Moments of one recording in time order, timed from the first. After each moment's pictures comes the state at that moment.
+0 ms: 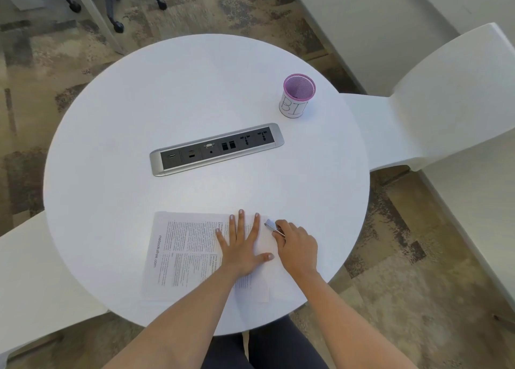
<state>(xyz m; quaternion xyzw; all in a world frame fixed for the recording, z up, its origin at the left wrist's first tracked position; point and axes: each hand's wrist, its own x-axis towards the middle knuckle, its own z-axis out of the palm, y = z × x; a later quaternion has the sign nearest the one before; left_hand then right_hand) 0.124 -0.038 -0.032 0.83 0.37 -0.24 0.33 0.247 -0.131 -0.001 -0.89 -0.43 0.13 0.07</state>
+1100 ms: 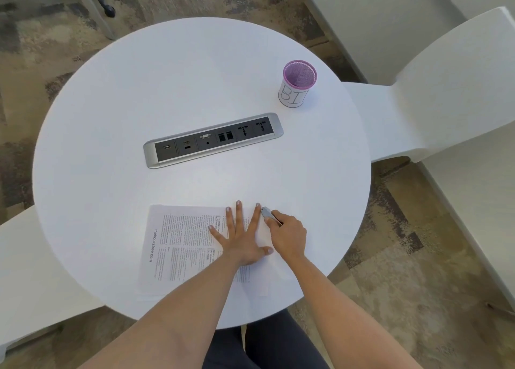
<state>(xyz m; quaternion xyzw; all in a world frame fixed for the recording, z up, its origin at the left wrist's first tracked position) 0.140 -0.035 -0.021 0.79 0.40 -0.32 0.33 0.243 -0.102 0.003 -0.89 -0.22 0.33 0.24</state>
